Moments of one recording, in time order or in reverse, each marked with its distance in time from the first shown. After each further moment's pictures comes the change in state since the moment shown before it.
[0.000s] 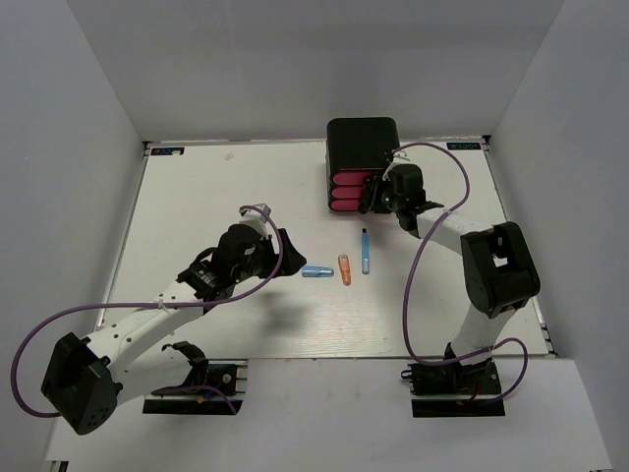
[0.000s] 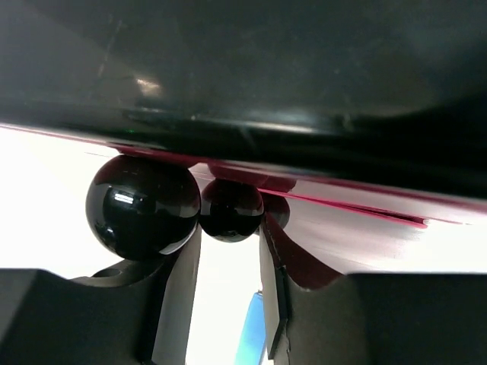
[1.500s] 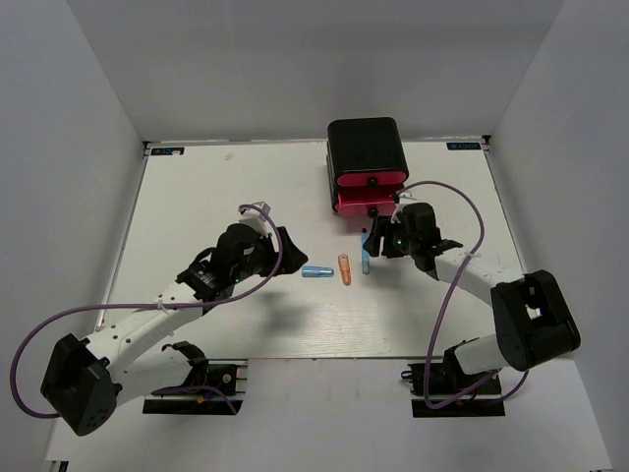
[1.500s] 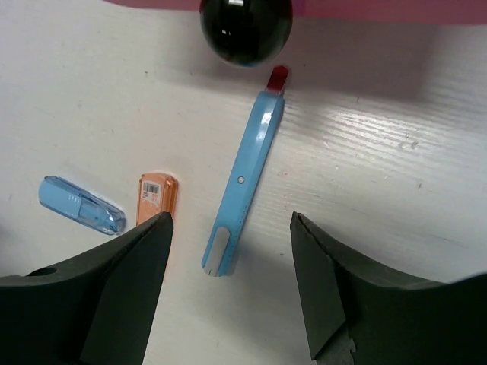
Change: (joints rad) left arm 0.000 -0.002 -0.002 0.034 0.013 -0.010; right arm 0.042 -0.360 -0.377 -0.134 -0.054 -0.052
